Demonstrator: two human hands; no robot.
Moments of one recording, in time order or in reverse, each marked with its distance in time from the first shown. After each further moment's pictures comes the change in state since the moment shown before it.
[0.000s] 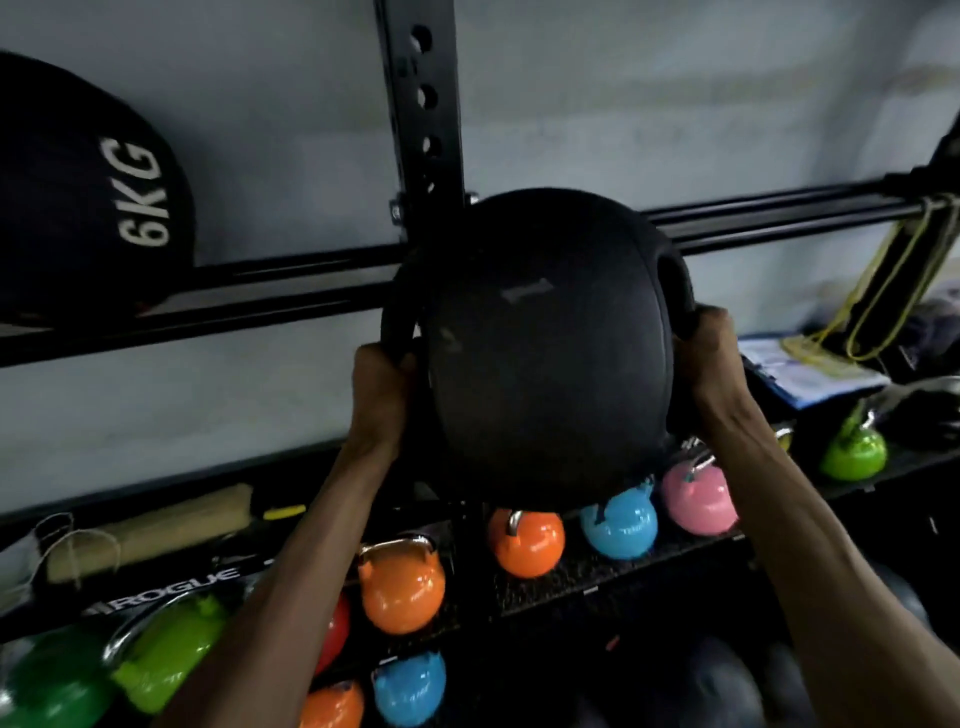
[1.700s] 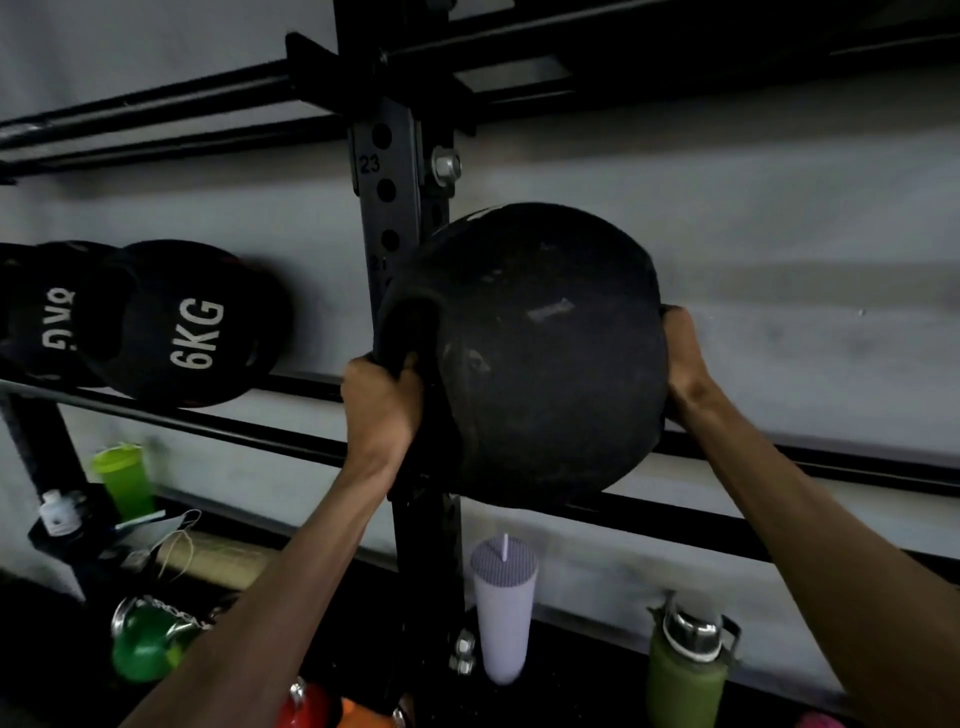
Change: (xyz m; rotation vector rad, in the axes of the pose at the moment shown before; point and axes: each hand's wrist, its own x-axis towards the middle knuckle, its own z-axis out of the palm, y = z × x) left_hand 0.155 0.094 0.189 0.324 0.849 0.279; right_hand 0.377 -0.030 0.038 0.430 -0.670 -0.380
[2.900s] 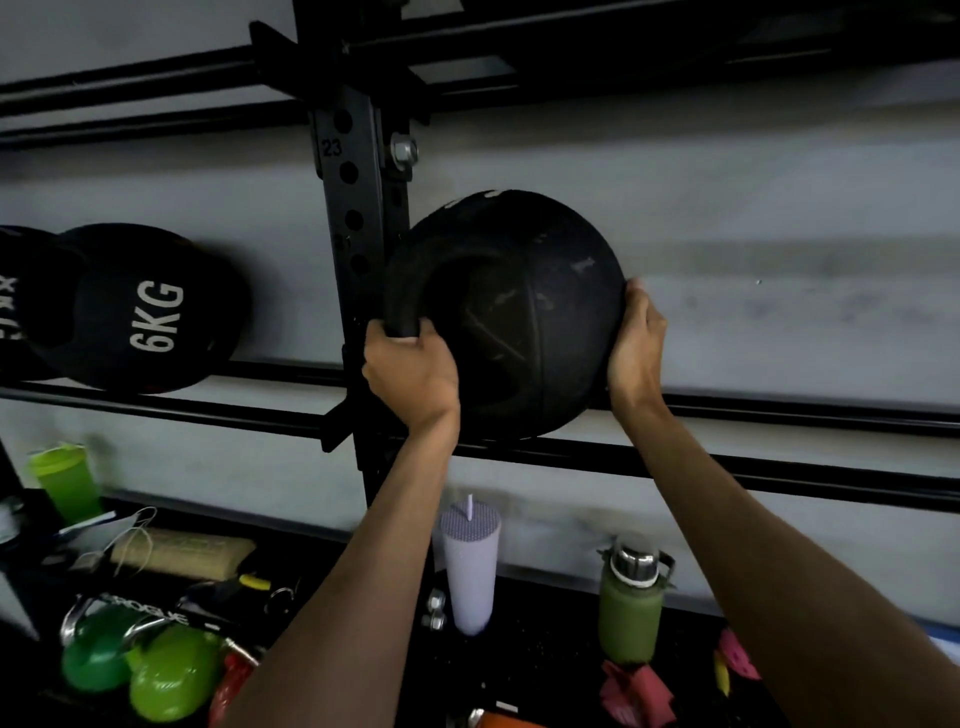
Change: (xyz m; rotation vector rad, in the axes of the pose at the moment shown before) left_hand -0.054 0.036 0.042 -0.211 0.338 -0.080; right_hand -0.051 0.008 -0.003 0.188 0.349 -0.075
